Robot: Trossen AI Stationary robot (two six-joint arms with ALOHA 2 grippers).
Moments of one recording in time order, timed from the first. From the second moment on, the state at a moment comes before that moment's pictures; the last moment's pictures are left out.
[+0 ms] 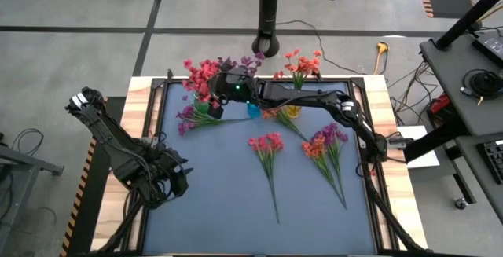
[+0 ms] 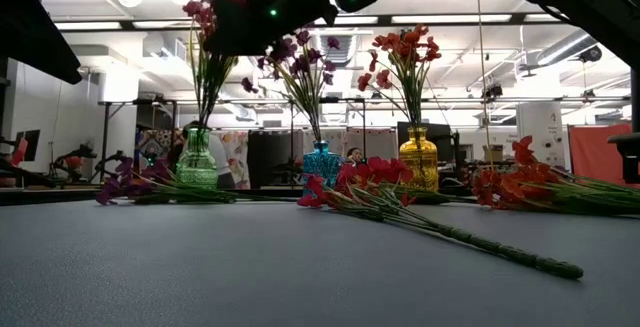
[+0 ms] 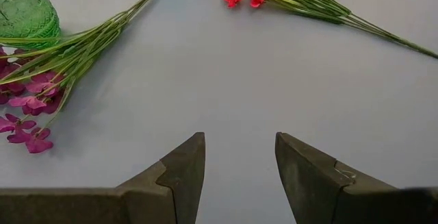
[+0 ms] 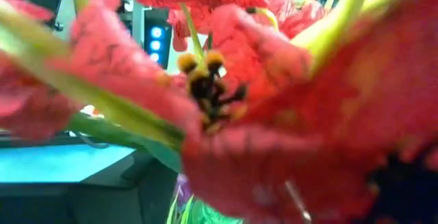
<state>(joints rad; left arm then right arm) -0.89 1.11 0.78 -1.06 -0.77 -1.48 -0.23 2.24 2.06 -0.05 0.08 -0.22</state>
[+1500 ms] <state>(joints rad) -0.89 1.11 0.78 -1.06 -0.81 -1.46 -0.21 2.25 2.19 -0.18 0.08 -0.21</state>
